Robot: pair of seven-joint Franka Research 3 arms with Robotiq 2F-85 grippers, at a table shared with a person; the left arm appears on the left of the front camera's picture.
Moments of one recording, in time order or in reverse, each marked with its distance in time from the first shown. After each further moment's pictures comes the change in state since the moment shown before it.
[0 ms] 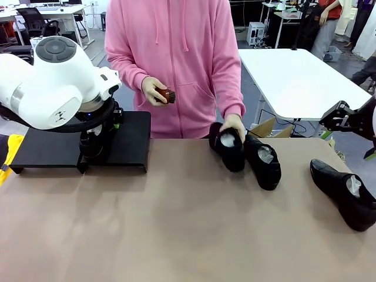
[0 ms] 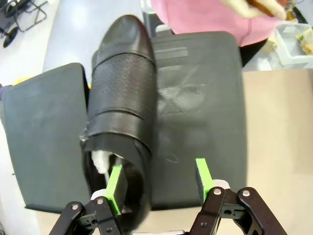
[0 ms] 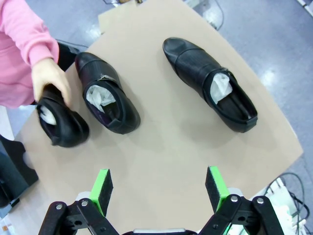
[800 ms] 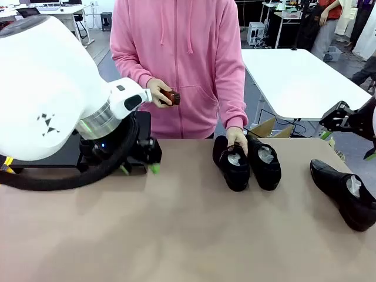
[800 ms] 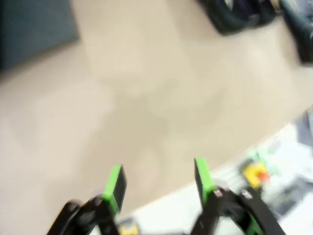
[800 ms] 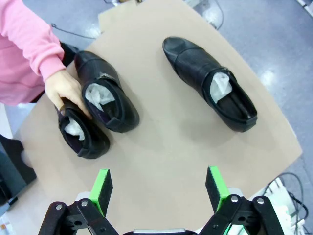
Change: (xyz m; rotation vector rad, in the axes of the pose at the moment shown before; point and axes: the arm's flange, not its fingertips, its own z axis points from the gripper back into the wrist) left arm -0.130 -0.105 0.147 -0.428 0.386 -0.092; right arm -0.002 0.000 -0.001 -0.006 0.010 0.015
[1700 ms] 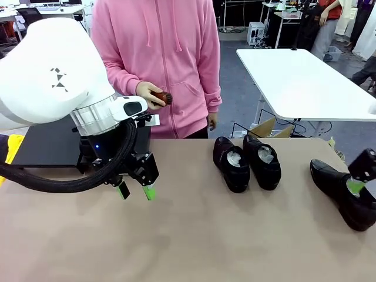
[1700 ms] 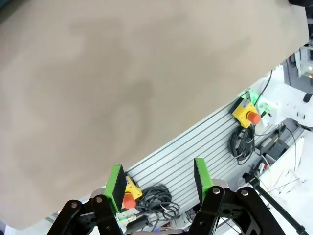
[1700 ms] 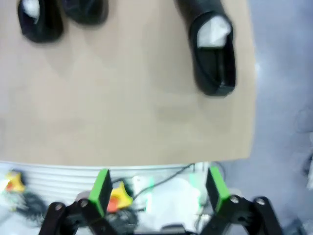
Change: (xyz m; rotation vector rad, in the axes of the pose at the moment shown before) left arm 0.011 0.015 -0.012 -0.087 0.310 -0.058; right arm 0.008 -0.072 -0.026 -0.052 0.392 0.628
